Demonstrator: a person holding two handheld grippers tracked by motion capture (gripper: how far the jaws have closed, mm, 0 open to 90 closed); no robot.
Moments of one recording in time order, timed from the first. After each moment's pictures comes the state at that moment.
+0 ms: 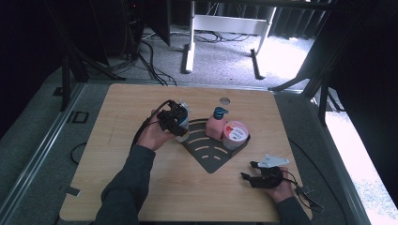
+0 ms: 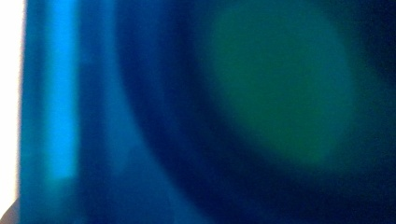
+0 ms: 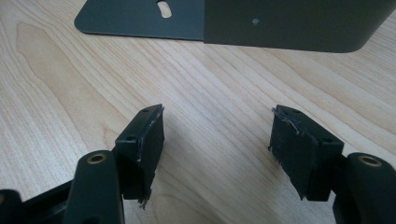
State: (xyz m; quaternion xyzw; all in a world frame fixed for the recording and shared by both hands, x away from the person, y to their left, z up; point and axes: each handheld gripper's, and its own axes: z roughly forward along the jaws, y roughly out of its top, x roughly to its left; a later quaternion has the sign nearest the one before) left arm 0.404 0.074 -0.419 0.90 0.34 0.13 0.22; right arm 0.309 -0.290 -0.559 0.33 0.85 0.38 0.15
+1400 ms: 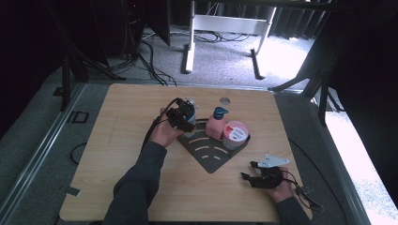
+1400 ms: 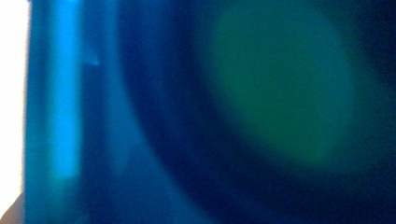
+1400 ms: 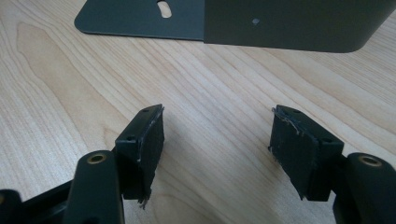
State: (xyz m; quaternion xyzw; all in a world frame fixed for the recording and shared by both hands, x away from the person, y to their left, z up) left arm 0.428 0.051 -0.434 0.89 0.37 0.14 0.23; right arm 0.309 -0.290 -0.559 0.33 0.85 0.38 0.15
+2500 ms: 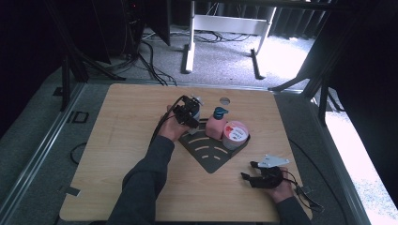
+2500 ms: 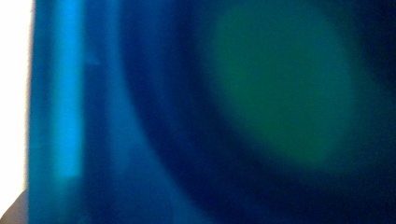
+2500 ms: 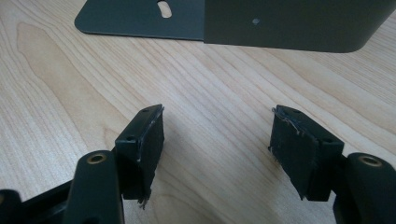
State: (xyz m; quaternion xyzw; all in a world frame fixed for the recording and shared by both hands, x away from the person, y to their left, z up) left arm 0.456 0.033 -0.450 0.89 0.38 0.14 0.22; right arm 0.309 -0.290 -0.559 0.33 0.85 0.38 0.15
